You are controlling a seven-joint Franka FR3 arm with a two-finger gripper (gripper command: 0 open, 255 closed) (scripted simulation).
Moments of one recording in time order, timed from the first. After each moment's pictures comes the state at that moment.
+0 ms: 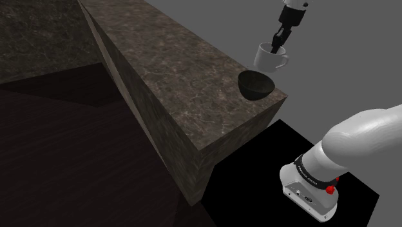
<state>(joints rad) -0.17 -0.42 -0.15 -2.27 -0.02 1.83 -0.51</state>
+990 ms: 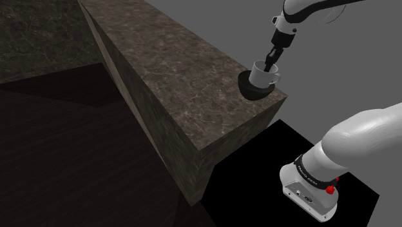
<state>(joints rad) -0.17 -0.39 -0.17 -2.45 -0.02 2.03 -0.53</state>
